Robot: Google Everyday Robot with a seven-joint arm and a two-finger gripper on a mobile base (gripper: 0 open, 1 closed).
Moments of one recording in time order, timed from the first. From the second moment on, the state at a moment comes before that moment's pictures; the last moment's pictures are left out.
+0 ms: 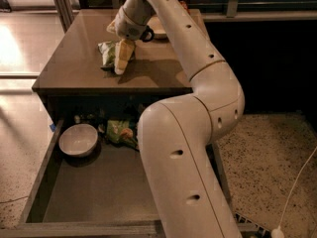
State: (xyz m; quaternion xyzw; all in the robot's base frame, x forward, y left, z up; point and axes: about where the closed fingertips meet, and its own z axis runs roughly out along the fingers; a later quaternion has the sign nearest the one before) arm 0.769 0.130 0.857 -0.77 0.56 0.14 0.27
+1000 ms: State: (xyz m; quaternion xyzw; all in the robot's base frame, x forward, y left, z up) arm 0.779 0.129 0.845 -0.74 0.61 0.13 0.25
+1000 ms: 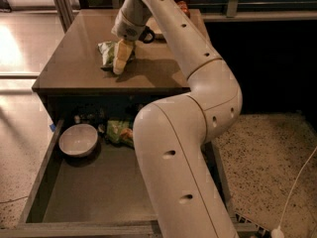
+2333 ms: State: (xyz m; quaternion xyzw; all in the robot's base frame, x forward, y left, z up) arm 0.780 0.162 0.809 -0.75 0.60 0.16 0.24
